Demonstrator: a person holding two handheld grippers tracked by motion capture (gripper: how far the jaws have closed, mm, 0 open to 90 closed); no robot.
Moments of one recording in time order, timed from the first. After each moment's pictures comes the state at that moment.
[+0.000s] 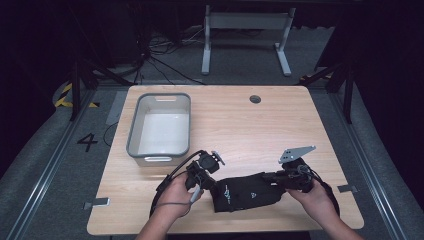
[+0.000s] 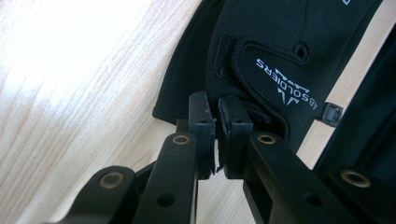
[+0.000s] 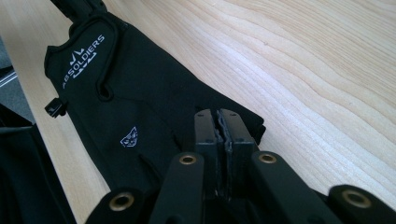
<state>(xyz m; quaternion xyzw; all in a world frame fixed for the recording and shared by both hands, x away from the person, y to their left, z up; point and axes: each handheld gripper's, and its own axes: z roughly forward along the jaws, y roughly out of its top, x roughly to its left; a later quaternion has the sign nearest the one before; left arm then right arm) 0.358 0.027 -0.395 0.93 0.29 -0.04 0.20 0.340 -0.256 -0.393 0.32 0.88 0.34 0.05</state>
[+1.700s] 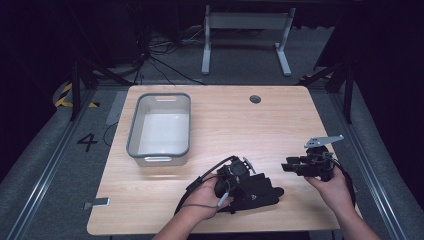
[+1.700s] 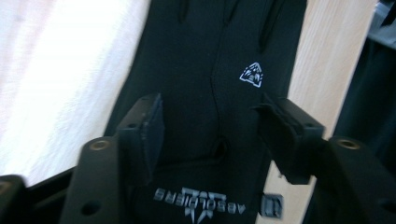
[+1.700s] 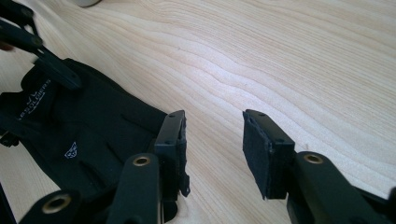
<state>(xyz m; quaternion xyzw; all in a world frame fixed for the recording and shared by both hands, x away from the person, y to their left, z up) 0.351 -0.051 -0.412 0.95 0.21 -0.04 0.21 0.369 -0.326 -0.394 0.40 0.84 0.37 0.06</state>
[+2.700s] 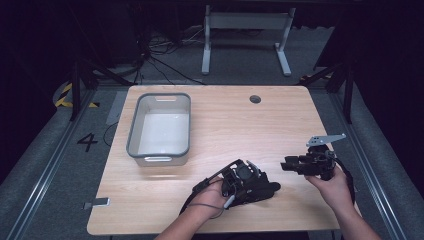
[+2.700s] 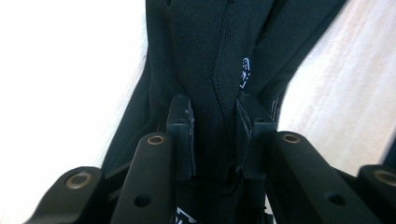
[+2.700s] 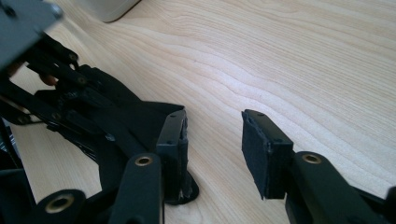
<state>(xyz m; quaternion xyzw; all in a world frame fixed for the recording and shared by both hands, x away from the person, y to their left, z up) 0.352 -0.059 -0.418 0.96 0.23 0.00 0.17 0.371 -0.328 -0.391 0.39 0.83 0.40 0.04</state>
